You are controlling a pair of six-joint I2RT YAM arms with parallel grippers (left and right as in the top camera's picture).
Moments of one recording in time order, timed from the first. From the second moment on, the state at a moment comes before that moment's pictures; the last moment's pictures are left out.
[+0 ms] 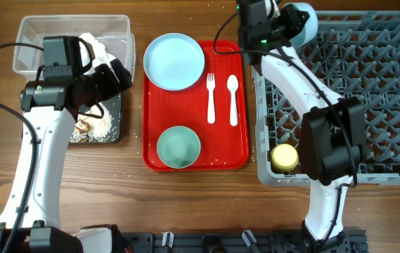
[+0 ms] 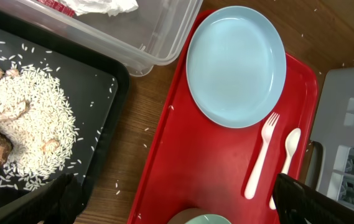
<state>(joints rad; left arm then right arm) 0.04 1.46 1.29 -0.85 0.20 -0.45 0.35 2.13 1.70 -0.23 1.23 -0.62</state>
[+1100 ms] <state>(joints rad) 0.04 1.46 1.29 -0.85 0.20 -0.45 0.51 2.14 1.56 -0.17 1.30 -0.58</state>
